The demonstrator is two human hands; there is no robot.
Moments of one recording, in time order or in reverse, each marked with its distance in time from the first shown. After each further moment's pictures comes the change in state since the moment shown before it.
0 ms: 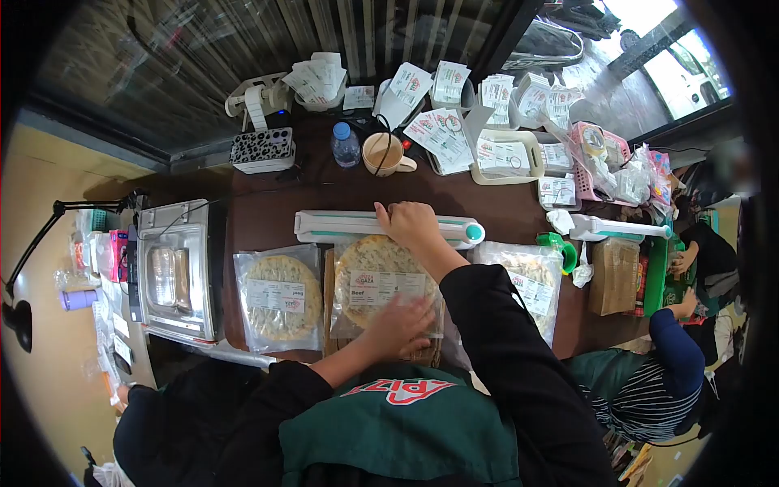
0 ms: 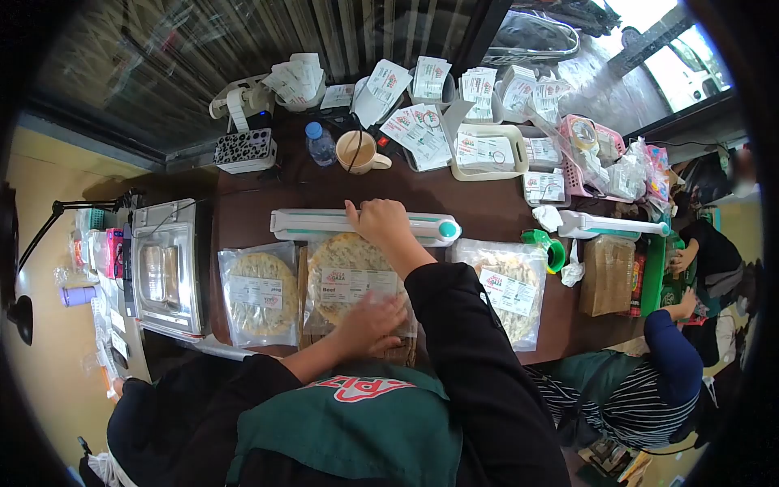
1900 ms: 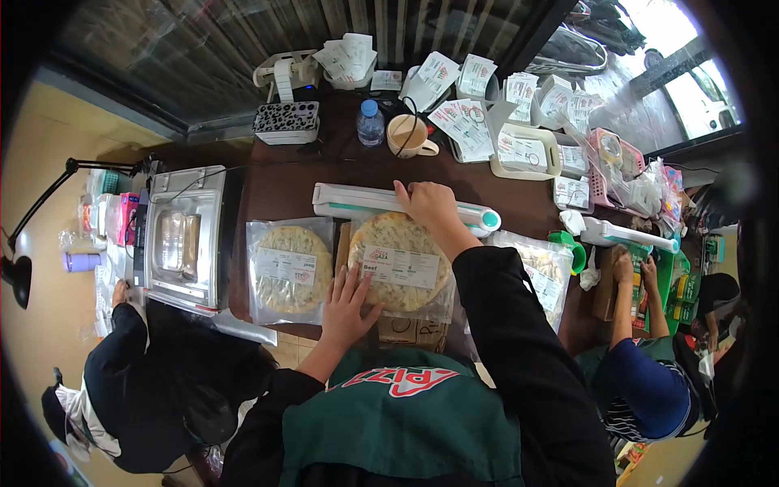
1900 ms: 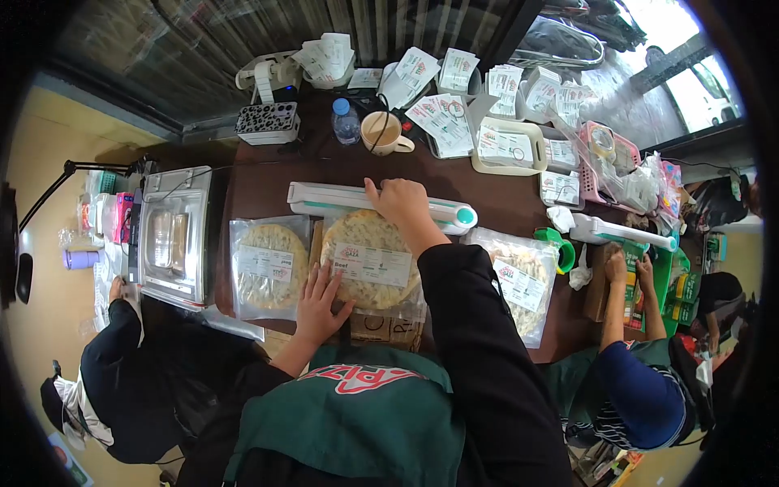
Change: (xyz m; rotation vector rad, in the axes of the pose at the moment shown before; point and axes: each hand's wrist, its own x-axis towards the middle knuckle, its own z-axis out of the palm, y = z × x) left_hand -0.083 -0.018 0.005 -0.012 0.430 -0.573; right_hand 0.002 -0.007 -0.011 -0.020 -0.142 0.071
